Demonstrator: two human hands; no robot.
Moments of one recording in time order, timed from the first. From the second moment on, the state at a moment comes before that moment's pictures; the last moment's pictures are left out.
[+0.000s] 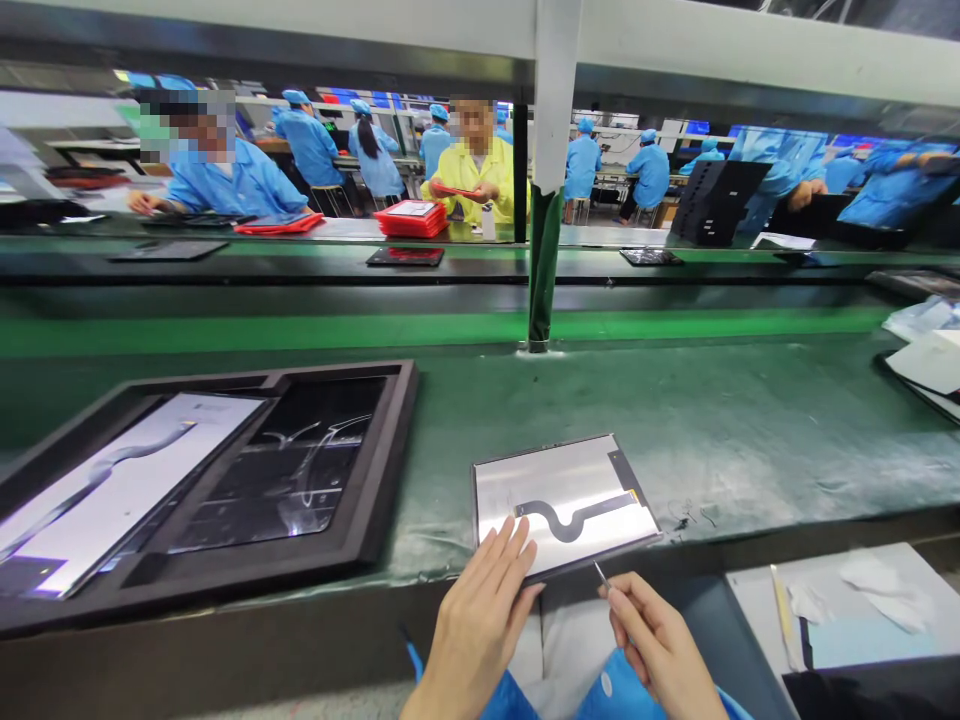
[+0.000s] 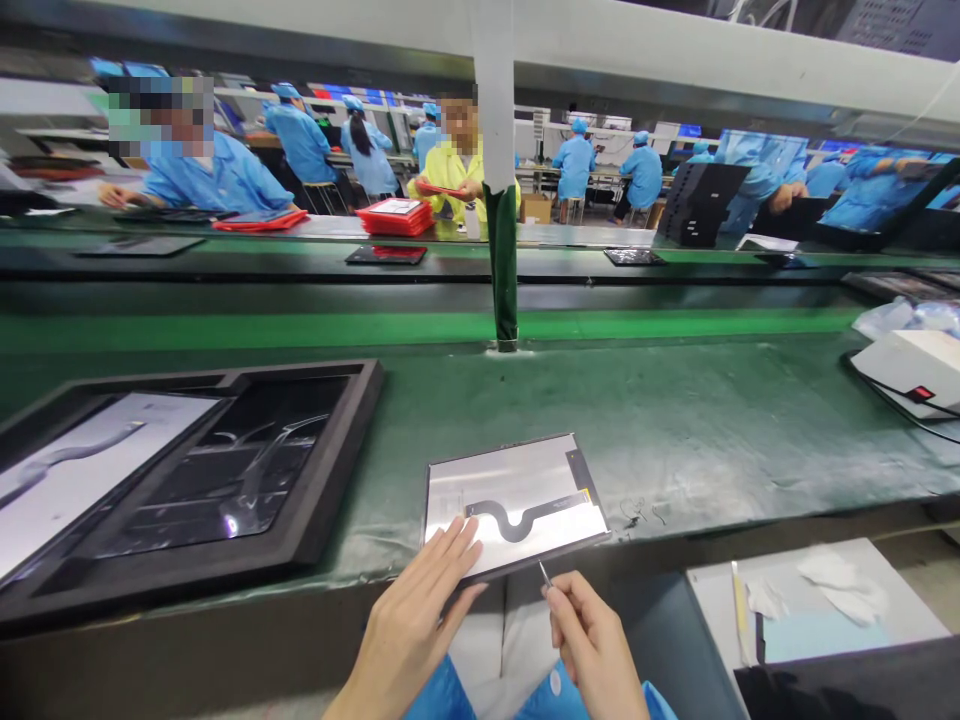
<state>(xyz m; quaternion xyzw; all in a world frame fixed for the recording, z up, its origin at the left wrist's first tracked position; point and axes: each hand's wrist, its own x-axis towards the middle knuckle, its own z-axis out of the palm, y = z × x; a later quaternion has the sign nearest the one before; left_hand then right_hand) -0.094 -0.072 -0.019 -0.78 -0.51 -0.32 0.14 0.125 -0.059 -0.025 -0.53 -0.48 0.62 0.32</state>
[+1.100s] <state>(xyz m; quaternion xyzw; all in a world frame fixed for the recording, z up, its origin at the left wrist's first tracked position) -0.026 -0.033 0.023 -0.72 -0.52 -0.41 -0.22 0.142 -0.054 -0.010 -0.52 -0.40 0.63 0.42</state>
